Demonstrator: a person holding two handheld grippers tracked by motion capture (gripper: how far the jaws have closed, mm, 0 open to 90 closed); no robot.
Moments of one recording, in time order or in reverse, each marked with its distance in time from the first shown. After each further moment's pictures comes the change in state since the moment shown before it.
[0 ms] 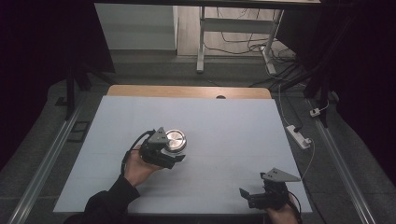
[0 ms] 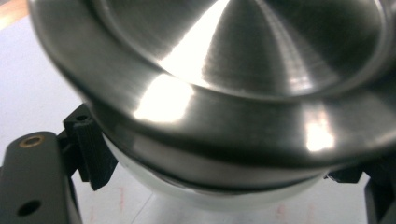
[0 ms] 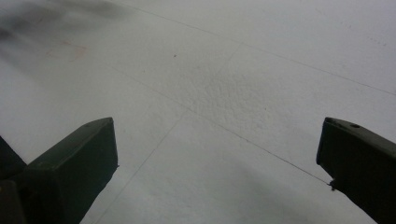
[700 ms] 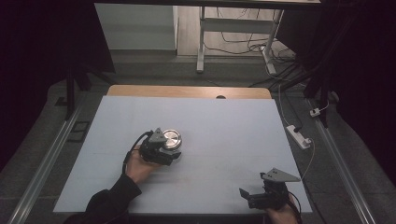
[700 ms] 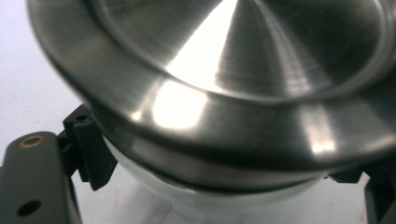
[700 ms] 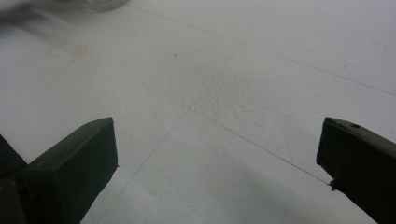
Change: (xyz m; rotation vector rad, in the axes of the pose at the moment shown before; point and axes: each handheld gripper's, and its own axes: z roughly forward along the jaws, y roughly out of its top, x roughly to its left) left arm 0.029 -0.031 0.026 0.021 0.079 -0.072; right arm 0.000 0.000 0.000 0.000 0.002 -0.003
